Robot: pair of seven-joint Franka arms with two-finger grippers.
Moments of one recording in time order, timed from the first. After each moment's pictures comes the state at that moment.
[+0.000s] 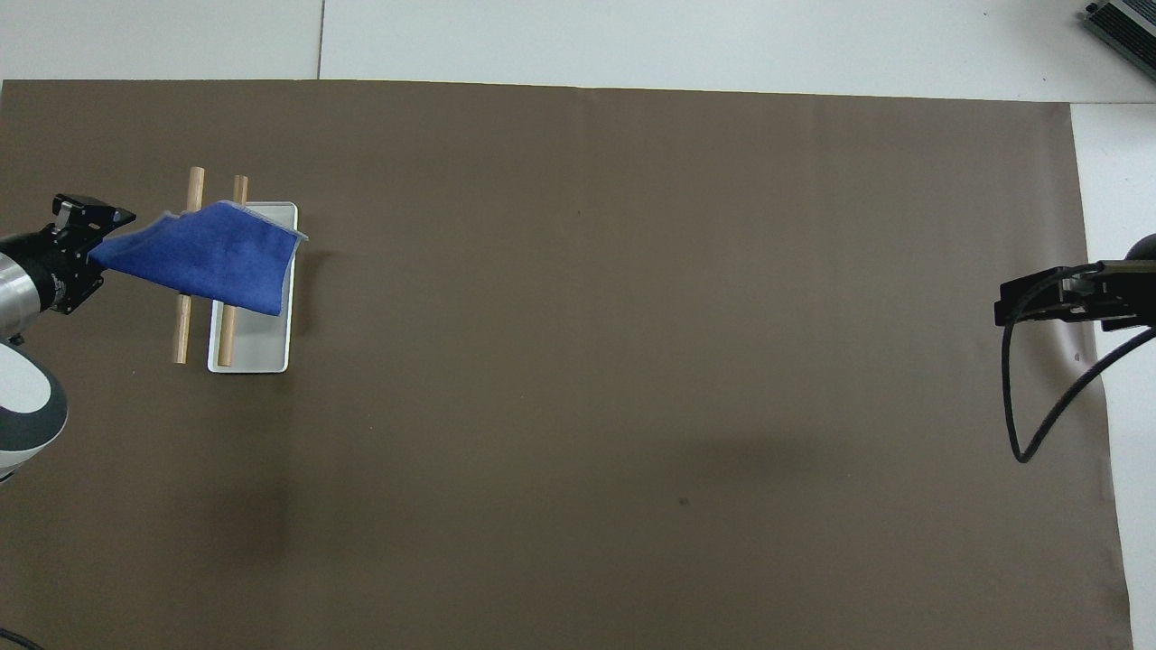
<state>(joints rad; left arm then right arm) 0.10 0.07 0.00 -2.19 -0.49 2.83 -0.51 0.01 -0.03 -0.03 -1.60 -0.03 1.54 0.05</state>
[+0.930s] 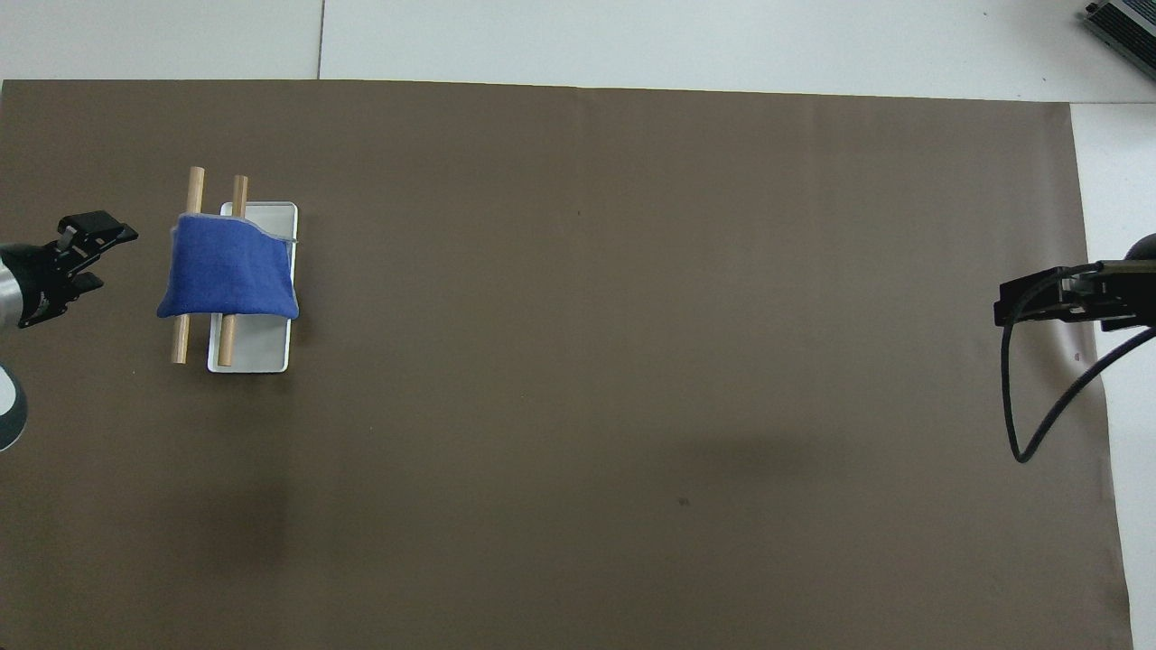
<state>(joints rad) 0.10 0.06 0.05 -2.13 -0.27 2.58 -0.34 0.01 -0.03 -0.03 -1.60 -0.03 1.54 0.05</state>
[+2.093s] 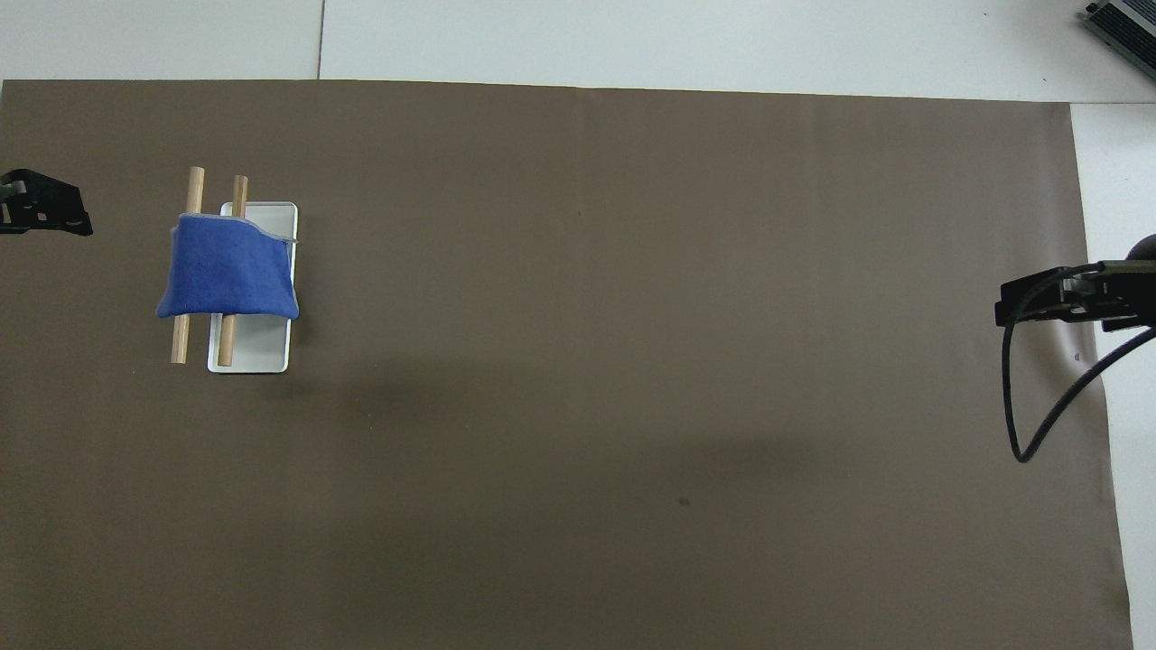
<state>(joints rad) 0.10 0.05 -0.11 -1.55 0.06 1.73 -0.19 0.01 -0.03 -0.03 -1.60 -0.03 1.54 0.05</state>
